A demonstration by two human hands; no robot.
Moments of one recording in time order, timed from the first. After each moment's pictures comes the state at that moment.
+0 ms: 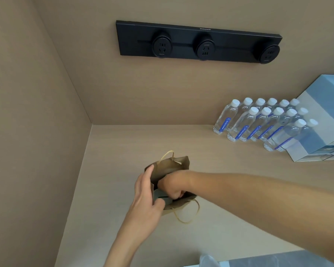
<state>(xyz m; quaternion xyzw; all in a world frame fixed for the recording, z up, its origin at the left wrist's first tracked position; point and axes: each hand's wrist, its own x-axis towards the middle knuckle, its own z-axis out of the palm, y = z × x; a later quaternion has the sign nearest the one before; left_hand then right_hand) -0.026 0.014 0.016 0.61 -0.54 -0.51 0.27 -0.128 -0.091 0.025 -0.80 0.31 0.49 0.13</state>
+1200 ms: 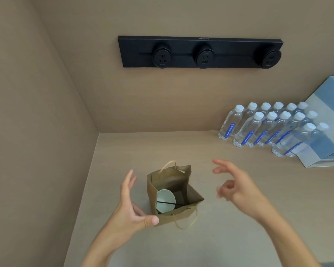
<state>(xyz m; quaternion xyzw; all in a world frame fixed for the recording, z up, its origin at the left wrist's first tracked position) 0.028 0.008 -0.003 0.55 -0.54 -0.55 0.32 -0.278 -0.029 0.073 -0.60 0.61 -0.27 0.45</state>
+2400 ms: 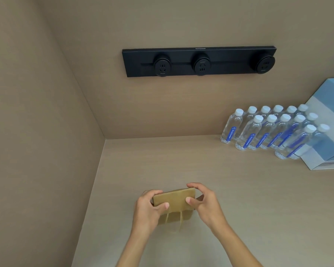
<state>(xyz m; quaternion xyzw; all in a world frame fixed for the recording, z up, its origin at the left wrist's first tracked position) -0.032 -0.011 -0.040 0.68 -0.48 -0.43 0.36 -0.220 -0.022 -0.037 -0.47 0.66 -0.33 0.49</state>
